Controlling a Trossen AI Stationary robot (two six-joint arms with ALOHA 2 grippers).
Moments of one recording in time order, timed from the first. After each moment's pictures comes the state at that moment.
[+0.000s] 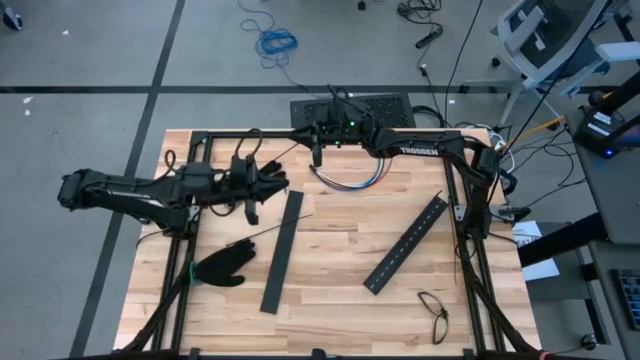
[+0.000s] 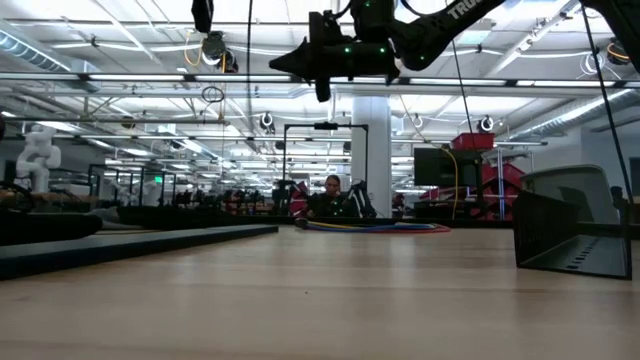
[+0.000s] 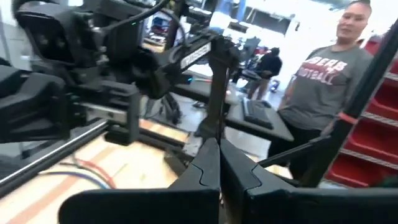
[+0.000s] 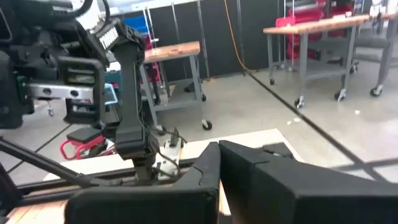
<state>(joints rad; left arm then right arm) -0.01 0.89 0.71 0.23 -0.14 -0.27 -0.44 1.89 1.41 0.46 -0.42 0.16</state>
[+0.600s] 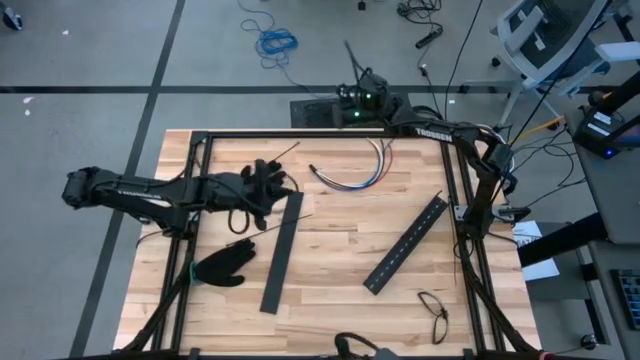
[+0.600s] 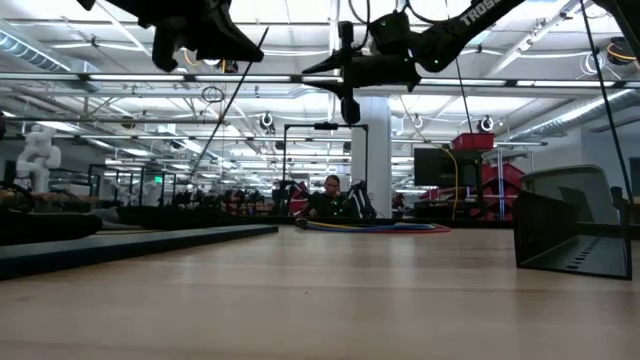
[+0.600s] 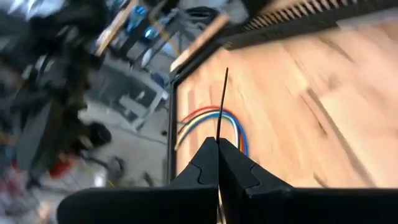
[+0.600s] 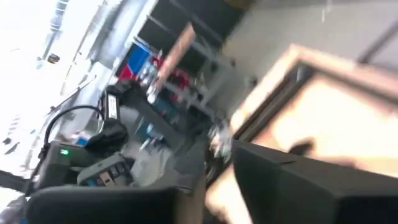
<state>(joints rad) -0.02 1.00 0.71 -0.07 -0.25 0.82 -0.63 1.83 1.41 0.27 -0.71 0.89</state>
